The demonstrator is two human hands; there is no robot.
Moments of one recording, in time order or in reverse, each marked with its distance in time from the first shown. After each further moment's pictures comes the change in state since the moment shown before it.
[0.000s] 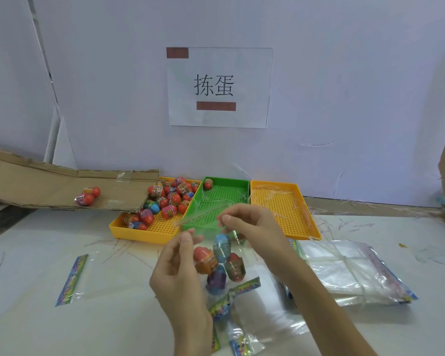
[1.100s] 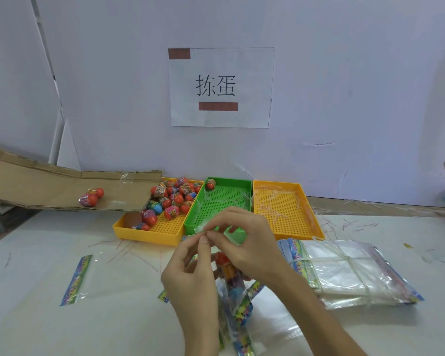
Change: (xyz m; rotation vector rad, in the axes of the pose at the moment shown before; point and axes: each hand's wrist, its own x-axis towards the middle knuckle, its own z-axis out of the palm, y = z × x) left_hand -0.003 -0.005 0.002 0.123 -0.114 0.100; right_hand -0.003 0.011 0.017 -0.388 0.029 -0.580
